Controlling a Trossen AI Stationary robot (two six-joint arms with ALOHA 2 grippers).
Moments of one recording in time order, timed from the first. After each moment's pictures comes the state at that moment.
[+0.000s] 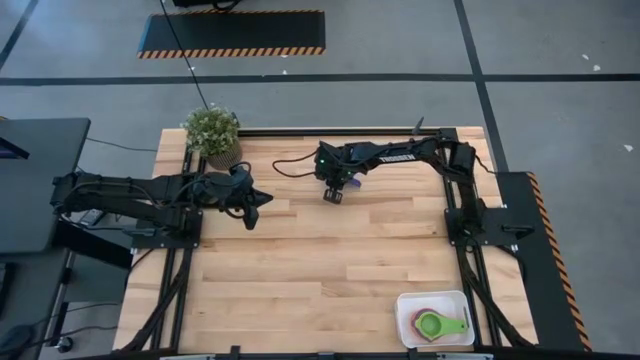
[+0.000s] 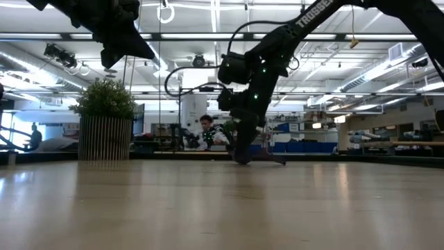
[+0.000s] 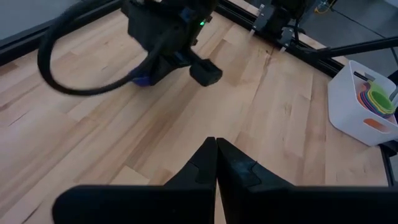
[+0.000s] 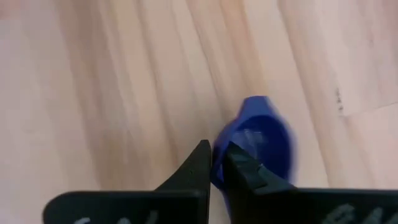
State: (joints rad) left arm 0.00 0.88 0.66 -0.30 -0.22 -0.49; right arm -0.34 2.03 1.42 -0.55 0.00 -0.06
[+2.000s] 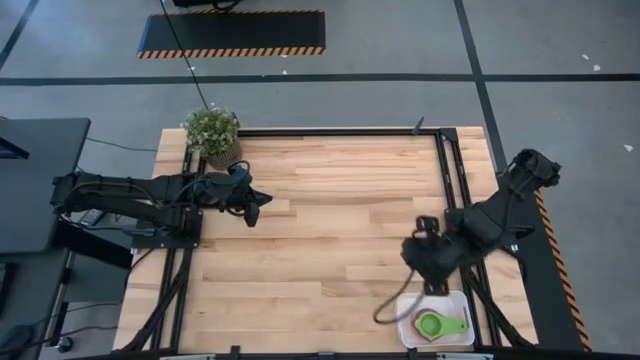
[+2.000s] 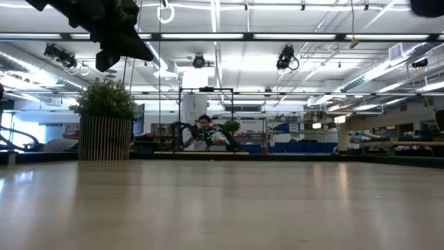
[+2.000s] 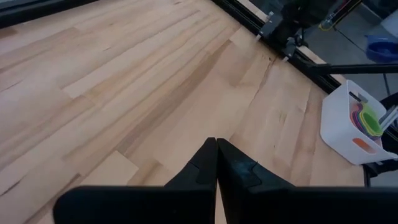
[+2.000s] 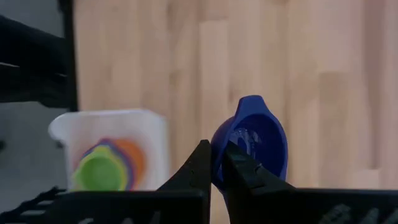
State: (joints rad) left arm 0.00 0.88 0.66 -0.31 -0.22 -0.64; right arm 0.68 1.39 1.42 -1.33 0.15 0.72
